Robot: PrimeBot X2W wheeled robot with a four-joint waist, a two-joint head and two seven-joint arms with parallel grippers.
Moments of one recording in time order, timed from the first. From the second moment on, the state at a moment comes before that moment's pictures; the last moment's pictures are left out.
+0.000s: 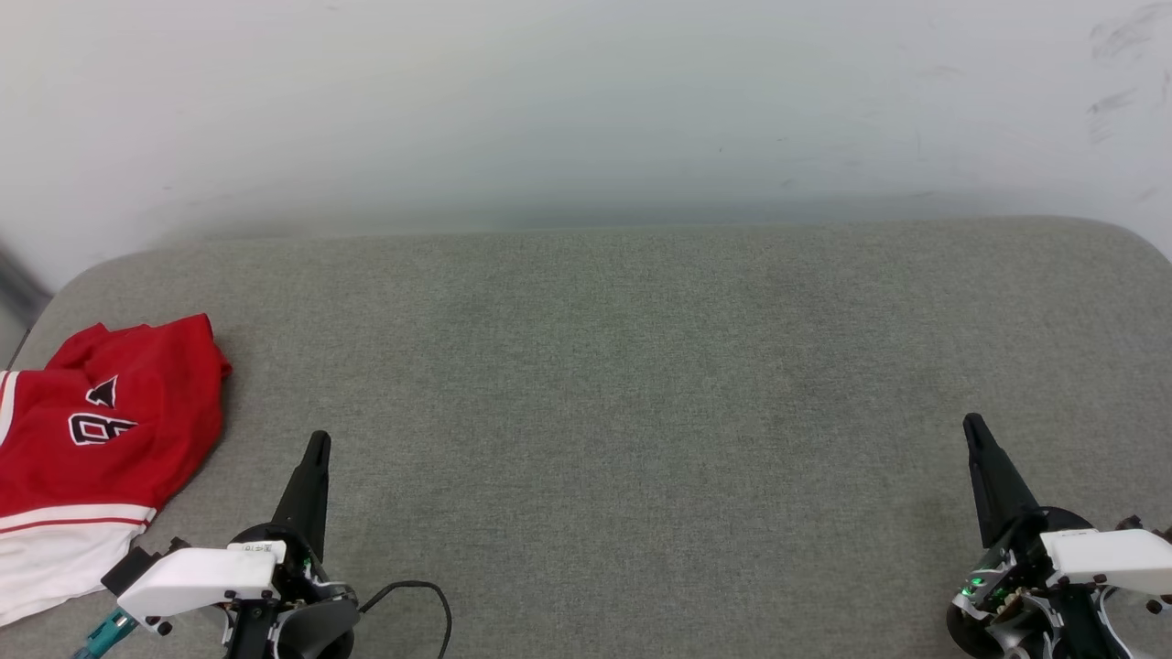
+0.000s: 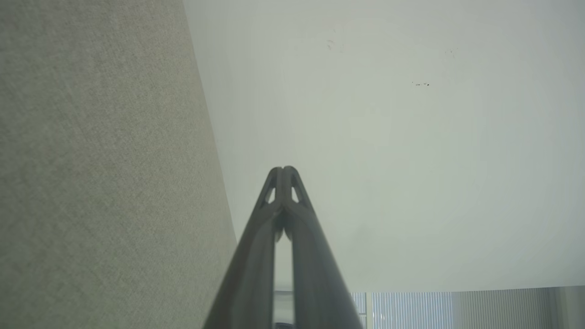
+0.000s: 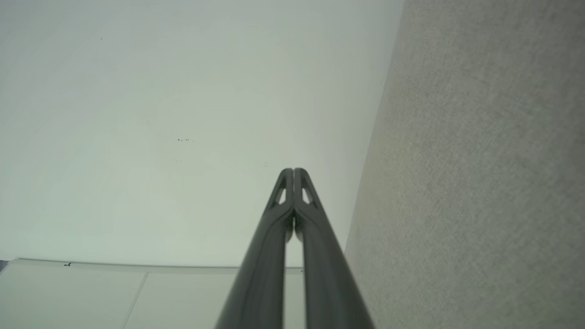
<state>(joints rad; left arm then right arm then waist) -0.11 0.05 0.11 0.25 -1.61 -0.13 0.11 -0.10 -0.05 -0.11 0.25 1.61 0.13 0.12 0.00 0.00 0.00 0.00</state>
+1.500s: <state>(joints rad) -0.06 0.05 0.11 0.28 -1.59 -0.13 0.09 -0.06 -0.05 -0.11 0.29 1.58 0.13 0.09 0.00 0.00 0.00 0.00</state>
